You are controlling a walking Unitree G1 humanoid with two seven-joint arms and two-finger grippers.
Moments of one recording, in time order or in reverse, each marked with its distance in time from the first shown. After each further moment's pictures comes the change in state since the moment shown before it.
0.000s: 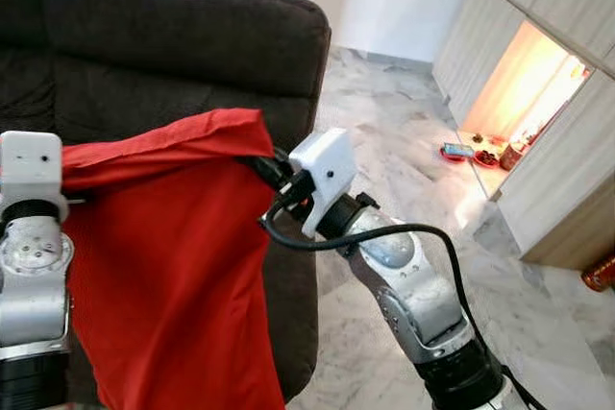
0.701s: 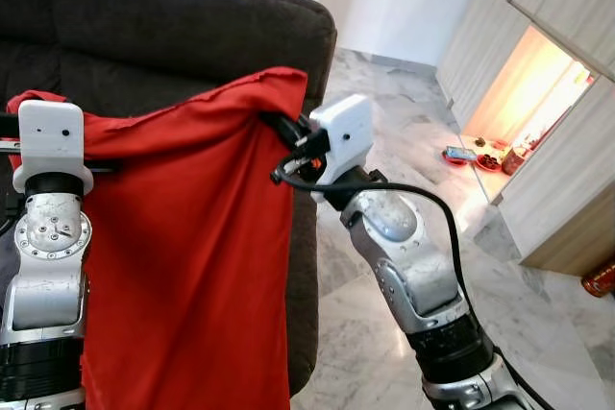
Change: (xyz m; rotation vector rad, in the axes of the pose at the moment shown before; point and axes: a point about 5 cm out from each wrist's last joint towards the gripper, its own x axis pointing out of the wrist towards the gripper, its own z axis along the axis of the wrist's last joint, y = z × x) left arm 0.003 -0.017 0.051 -0.080 -0.244 -0.082; right arm 0.014 -0.034 0.021 0.033 -0.086 -0.210
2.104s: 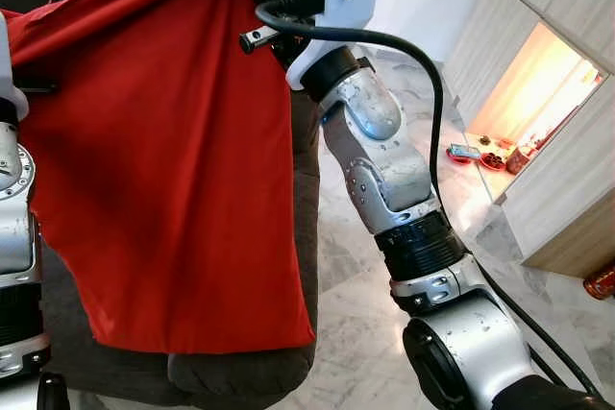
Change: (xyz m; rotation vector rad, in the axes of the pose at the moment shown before) left arm 0.035 0.040 0.050 0.049 -0.187 0.120; right arm 0.065 -0.008 0.071 -0.025 -0.265 0.016
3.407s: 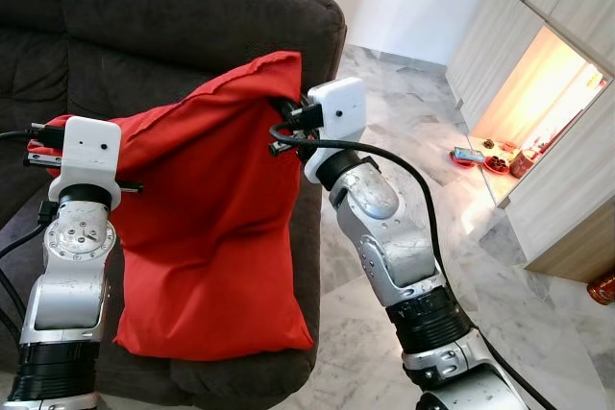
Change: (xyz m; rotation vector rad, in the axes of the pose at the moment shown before) left arm -0.068 -0.068 -0.056 -0.037 0.345 -0.274; right arm -0.067 0.003 -0.066 0.016 0.300 -0.130
